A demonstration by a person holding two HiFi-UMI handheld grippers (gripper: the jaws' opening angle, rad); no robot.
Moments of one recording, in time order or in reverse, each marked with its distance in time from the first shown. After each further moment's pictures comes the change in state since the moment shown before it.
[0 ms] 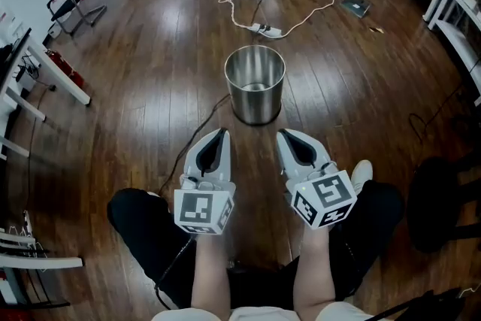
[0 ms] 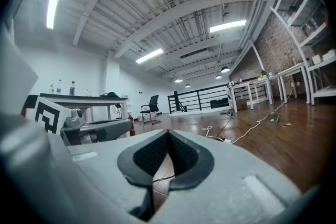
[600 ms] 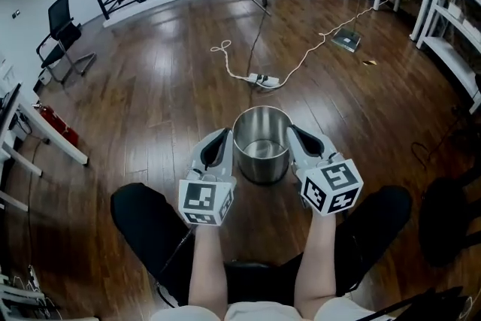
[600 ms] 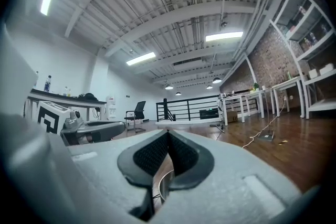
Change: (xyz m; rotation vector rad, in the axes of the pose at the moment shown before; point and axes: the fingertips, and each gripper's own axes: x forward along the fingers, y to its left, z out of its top) left arm 0.168 0.111 0.034 0.085 -0.047 -0.150; right arm 0.158 -0.085 0.080 -0.050 -0.077 -0.127
